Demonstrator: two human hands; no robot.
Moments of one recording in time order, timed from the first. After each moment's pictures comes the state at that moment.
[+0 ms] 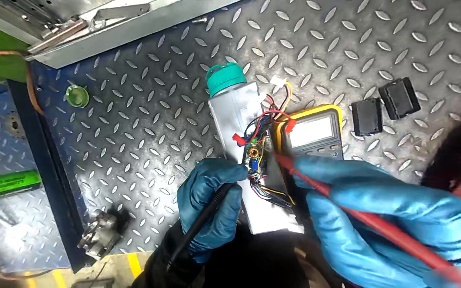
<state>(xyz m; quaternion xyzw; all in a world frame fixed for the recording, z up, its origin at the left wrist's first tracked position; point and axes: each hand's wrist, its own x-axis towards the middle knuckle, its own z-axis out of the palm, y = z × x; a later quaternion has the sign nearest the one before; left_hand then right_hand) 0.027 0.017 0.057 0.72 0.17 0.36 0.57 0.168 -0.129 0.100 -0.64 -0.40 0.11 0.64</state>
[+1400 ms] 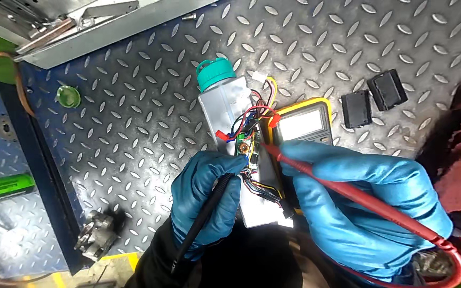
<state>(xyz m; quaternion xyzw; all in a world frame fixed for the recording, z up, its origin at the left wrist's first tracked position) 0.030 0.025 0.070 0.79 0.15 0.30 0.51 0.167 -0.122 0.092 -0.63 -0.37 0.10 0.67</state>
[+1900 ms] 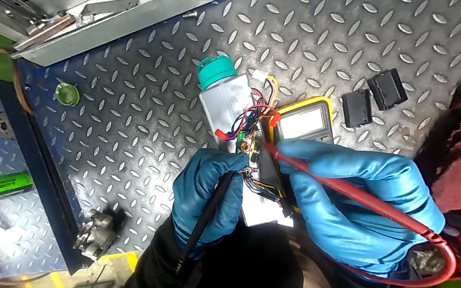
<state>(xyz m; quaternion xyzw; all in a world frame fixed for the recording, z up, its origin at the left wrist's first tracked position) 0.030 0.025 0.069 0.80 0.15 0.30 0.50 0.166 -0.121 0.093 -0.64 -0.37 0.11 0.66</state>
